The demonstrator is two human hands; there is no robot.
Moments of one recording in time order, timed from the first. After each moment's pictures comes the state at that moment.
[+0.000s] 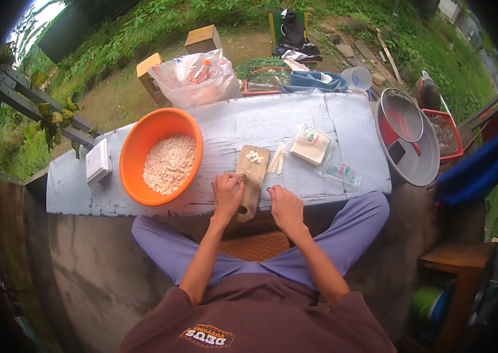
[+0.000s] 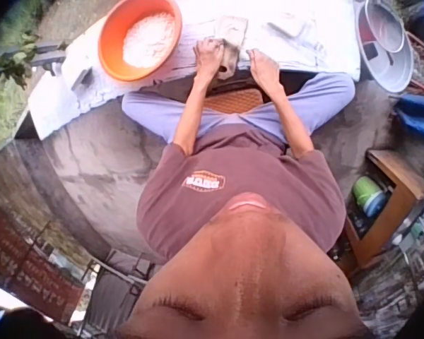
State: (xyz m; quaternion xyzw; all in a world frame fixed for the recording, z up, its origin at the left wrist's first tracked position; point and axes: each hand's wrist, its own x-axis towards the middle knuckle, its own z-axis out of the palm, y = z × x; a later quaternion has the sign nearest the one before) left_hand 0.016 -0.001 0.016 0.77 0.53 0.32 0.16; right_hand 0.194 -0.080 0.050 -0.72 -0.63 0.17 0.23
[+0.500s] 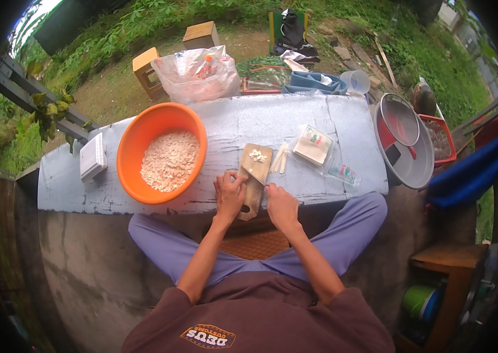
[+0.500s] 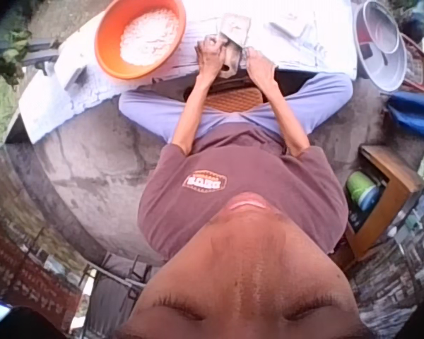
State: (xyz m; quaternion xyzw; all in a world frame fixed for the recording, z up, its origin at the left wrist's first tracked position) left_hand 0.014 -0.006 0.011 0.78 0.51 0.32 0.14; right_hand 0.175 -0.072 0.042 -0.74 -0.64 0.13 0.18
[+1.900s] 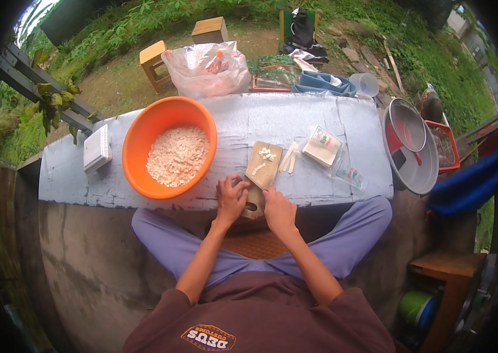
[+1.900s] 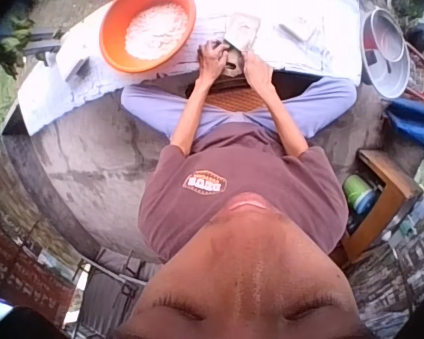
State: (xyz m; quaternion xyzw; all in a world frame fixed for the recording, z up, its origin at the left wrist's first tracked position) left_hand -0.012 -0.020 -0.001 0.76 0.51 0.33 0.21; right_hand 0.146 -0.077 0.044 -0.75 -0.63 0.16 0.15
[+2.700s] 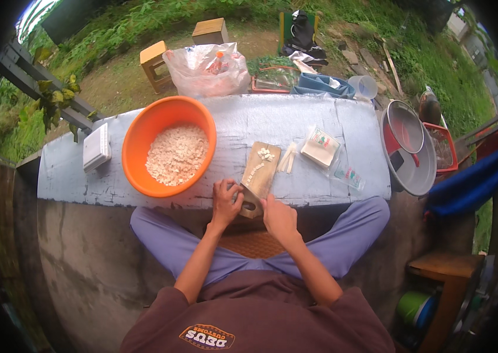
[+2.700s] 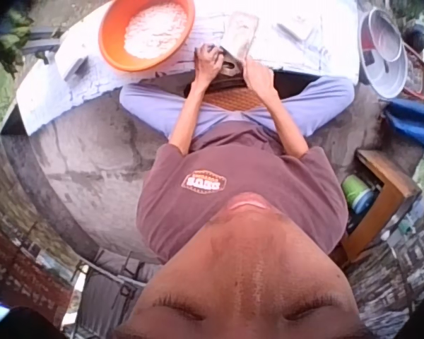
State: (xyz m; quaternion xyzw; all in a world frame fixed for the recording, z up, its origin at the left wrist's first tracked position) left_hand -0.027 -0.027 -0.006 0.76 0.51 0.36 0.18; right_hand 0.147 -0.091 0.066 -0.72 -0.65 0.21 0.10
